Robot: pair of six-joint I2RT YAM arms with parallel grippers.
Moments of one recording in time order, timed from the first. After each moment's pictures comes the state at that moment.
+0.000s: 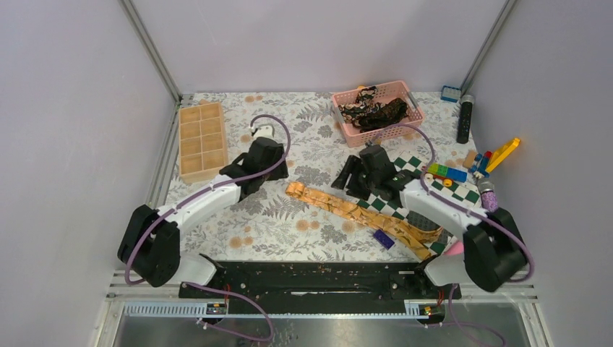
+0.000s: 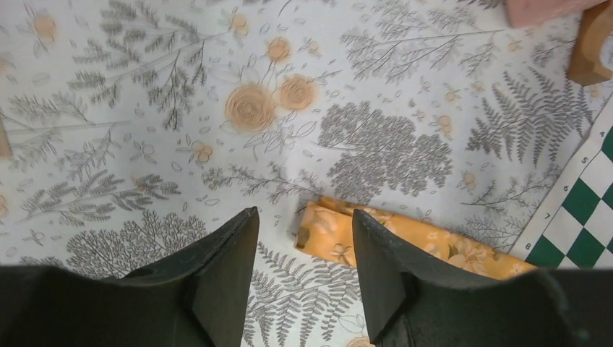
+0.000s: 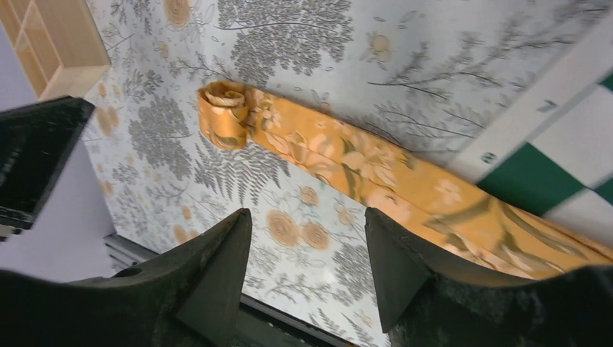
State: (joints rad) left arm -0.63 1.38 0.94 -0.25 -0.30 -0.50; right arm 0.57 1.30 0.82 -0.32 -0.07 0.89
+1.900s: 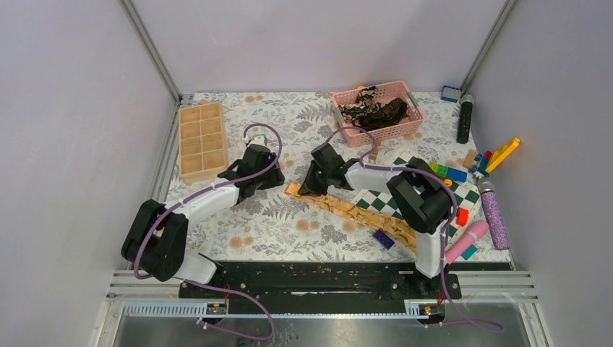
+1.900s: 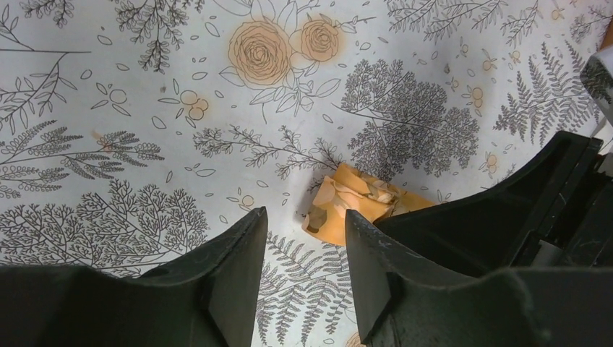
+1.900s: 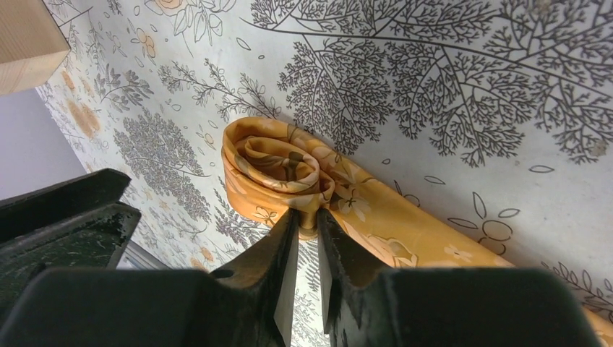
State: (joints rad) left arm -0.49 1.42 0.79 -0.13 -0.10 -0.61; right arm 0.73 1.96 1.17 -0.13 -0.18 1.04
